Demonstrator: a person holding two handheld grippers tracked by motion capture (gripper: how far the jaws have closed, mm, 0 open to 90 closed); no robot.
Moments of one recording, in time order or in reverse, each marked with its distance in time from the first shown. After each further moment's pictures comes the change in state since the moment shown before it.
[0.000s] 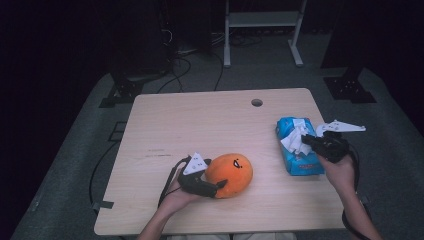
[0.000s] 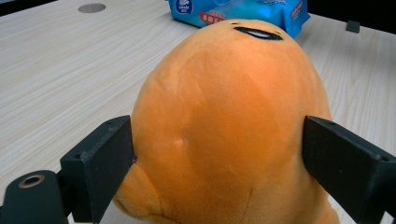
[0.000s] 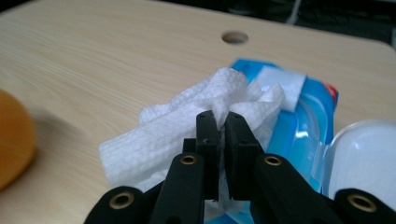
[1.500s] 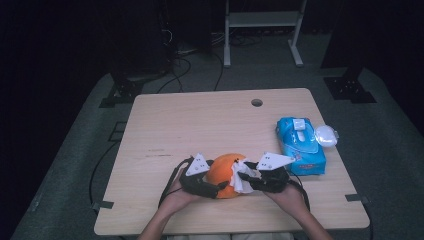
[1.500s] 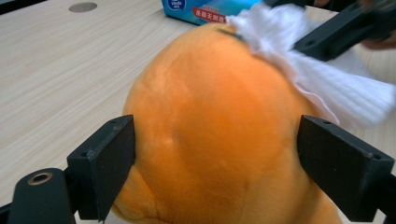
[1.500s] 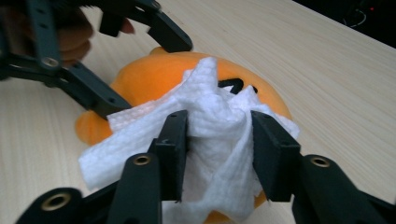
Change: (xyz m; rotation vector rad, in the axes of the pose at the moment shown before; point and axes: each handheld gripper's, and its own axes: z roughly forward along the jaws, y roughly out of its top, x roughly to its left) left arm -0.004 0.004 -0.003 0.011 -0.020 0.046; right arm 0.167 -0.023 0.046 -0.008 0.331 -0.357
